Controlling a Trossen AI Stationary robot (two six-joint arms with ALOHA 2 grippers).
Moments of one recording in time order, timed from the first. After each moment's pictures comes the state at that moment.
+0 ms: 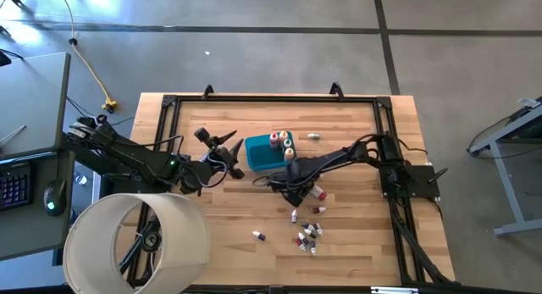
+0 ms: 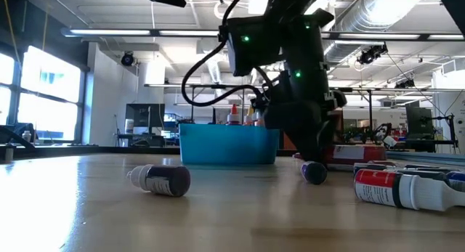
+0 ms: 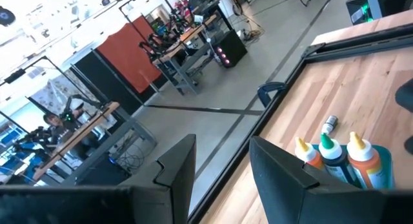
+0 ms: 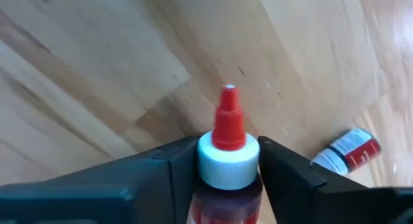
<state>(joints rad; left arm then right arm) -0.36 1.19 0.88 0.05 -1.26 0.30 0.09 2.12 1.47 -1.06 0.13 0.79</state>
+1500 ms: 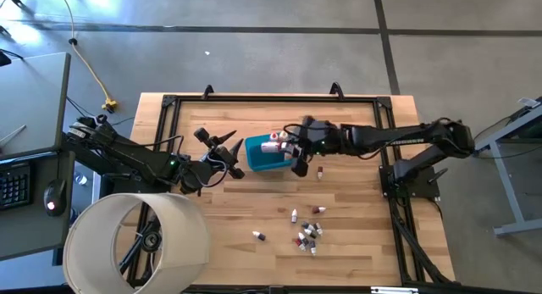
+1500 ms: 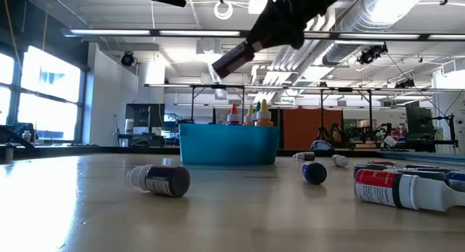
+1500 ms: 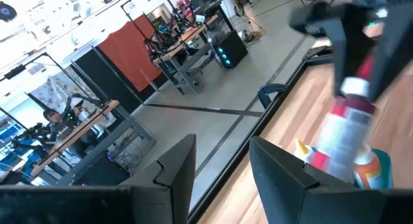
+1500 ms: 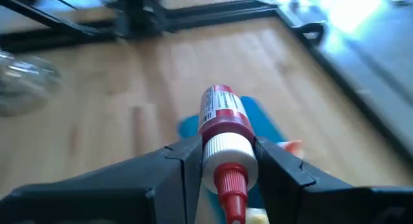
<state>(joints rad) -0.36 1.19 0.88 0.06 -1.27 0.28 -0.06 1.43 1.08 -0.19 0.15 0.13</state>
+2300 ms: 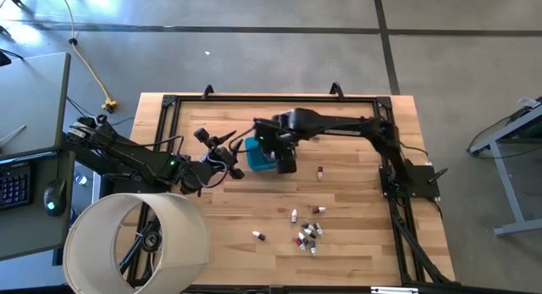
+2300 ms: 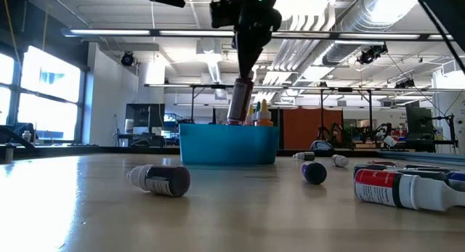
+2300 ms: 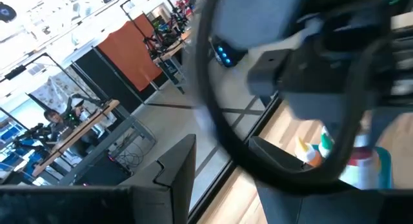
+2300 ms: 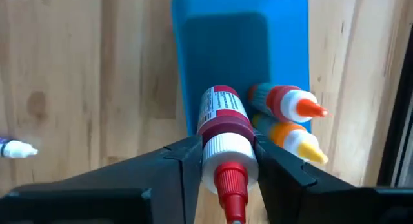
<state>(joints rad) -0.36 1.19 0.88 0.05 -1.27 0.28 -0.10 2.10 2.08 -1.30 0.11 -0.19</state>
